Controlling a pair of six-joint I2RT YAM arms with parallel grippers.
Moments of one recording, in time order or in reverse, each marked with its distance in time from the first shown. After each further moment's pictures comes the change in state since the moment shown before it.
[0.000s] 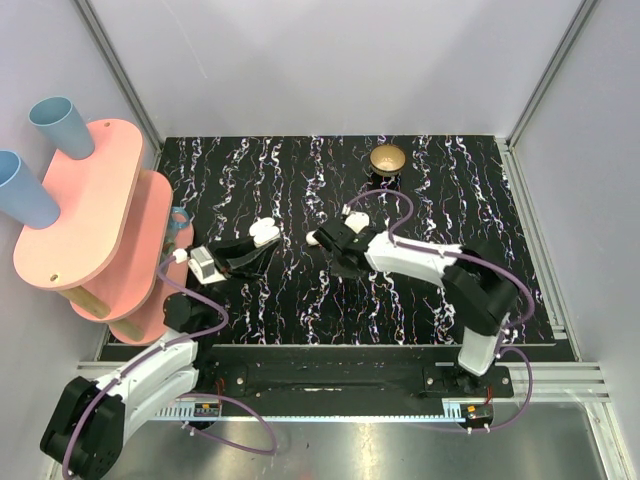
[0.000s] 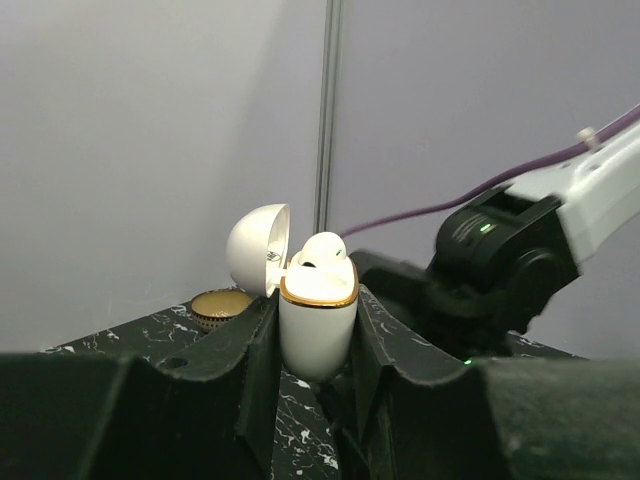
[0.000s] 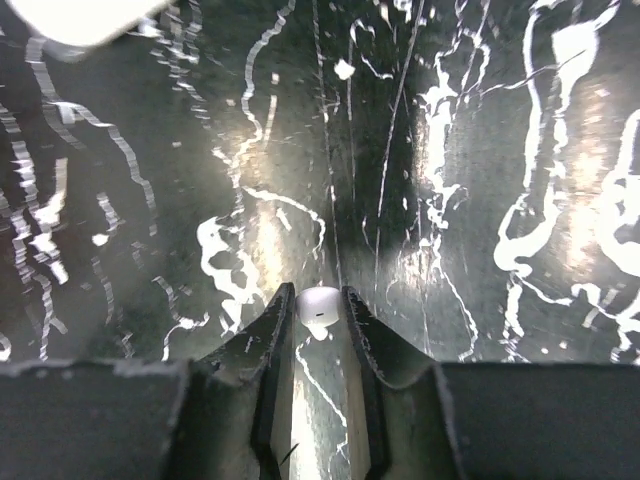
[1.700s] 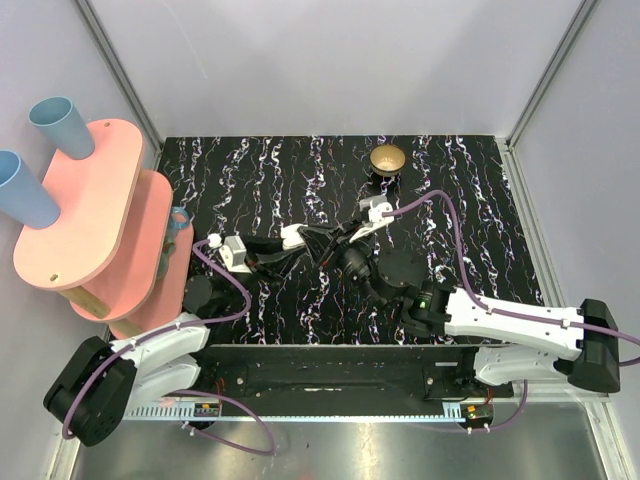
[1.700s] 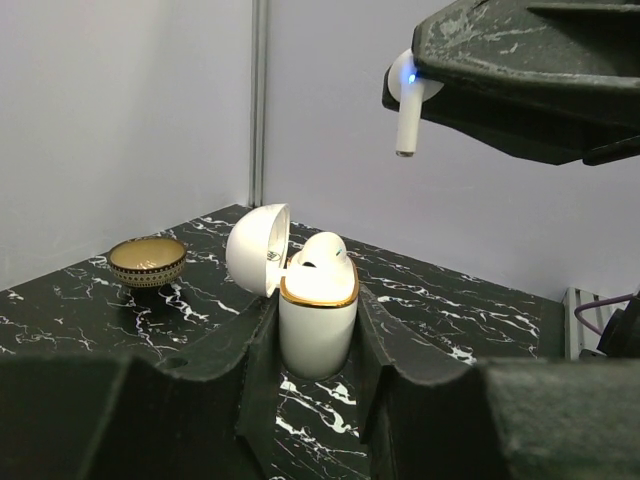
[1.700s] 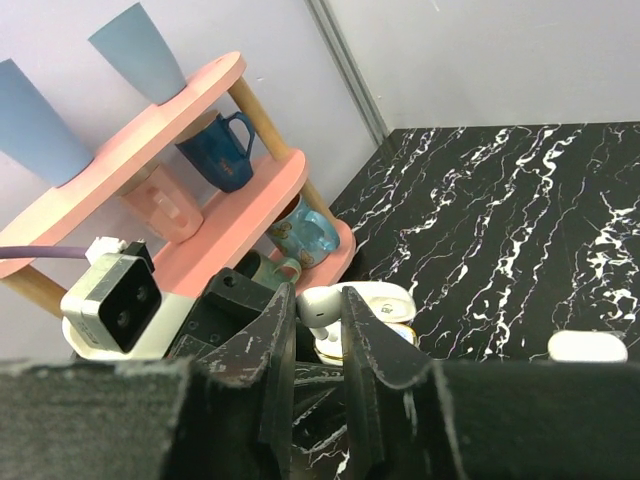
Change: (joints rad) left arm -0.117 0.225 0.075 -0.002 0.056 0.007; right arm 0.381 -0.682 -0.300 0.985 0.293 -0.547
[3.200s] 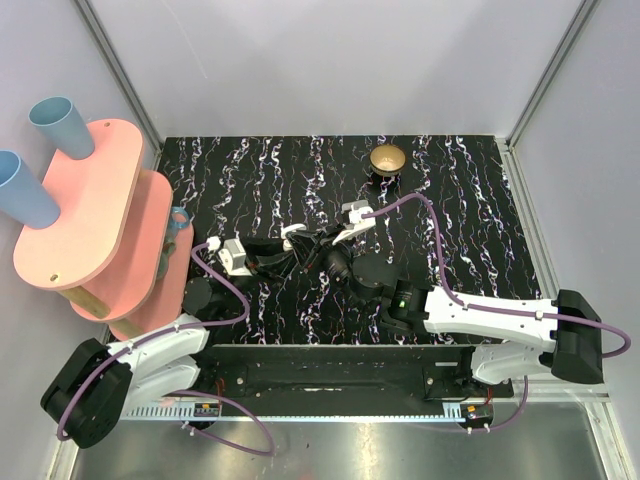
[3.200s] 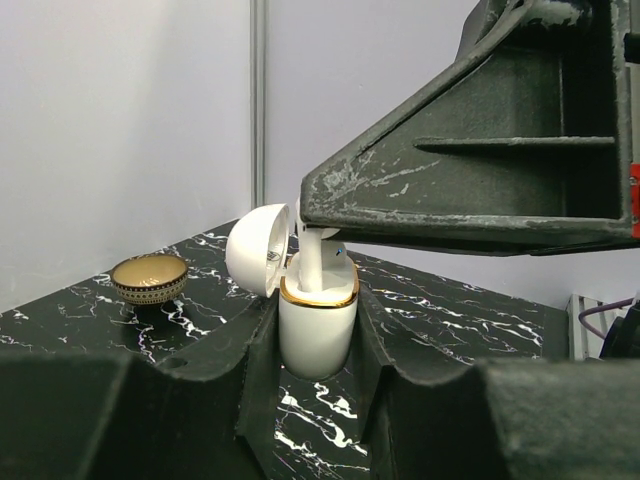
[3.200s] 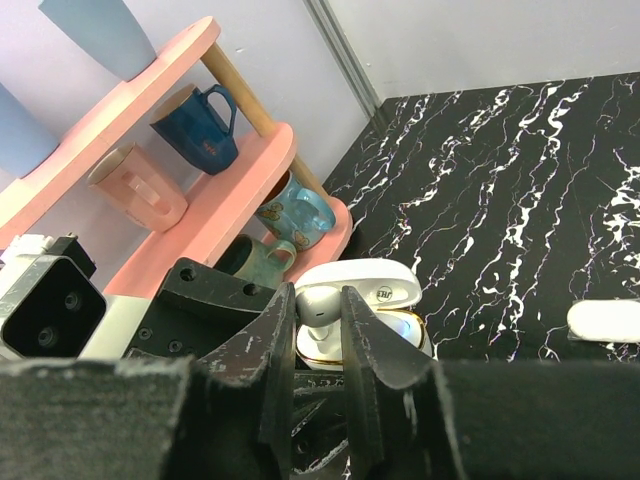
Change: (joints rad) left arm -0.041 -0.021 0.005 -0.002 -0.034 0.037; right arm 0.021 0.121 0.019 0.029 0.040 0.068
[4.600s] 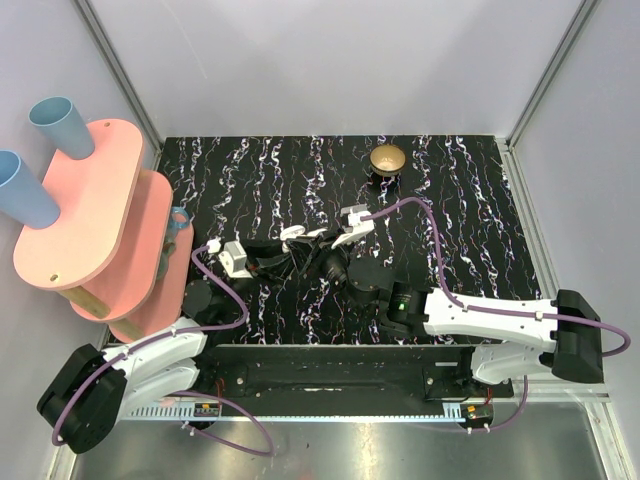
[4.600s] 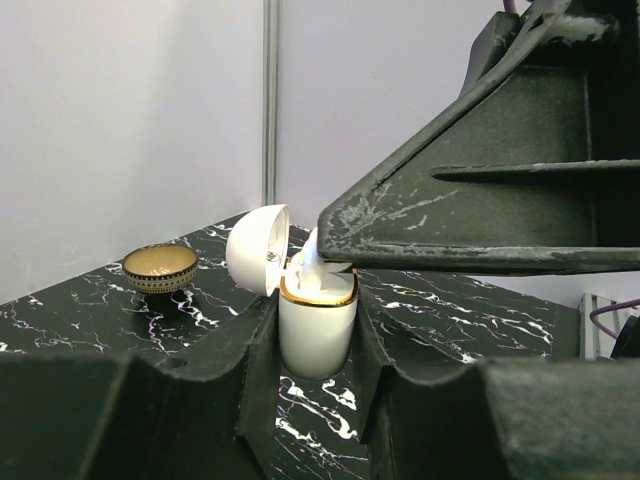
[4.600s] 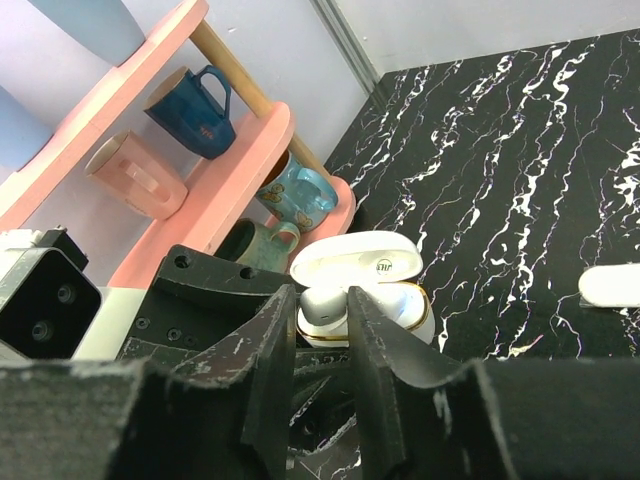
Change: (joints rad) left arm -0.020 -0.045 -0.014 -0.055 -0.049 0.028; right arm 0.017 0.003 -0.001 -0.056 0.025 0.083
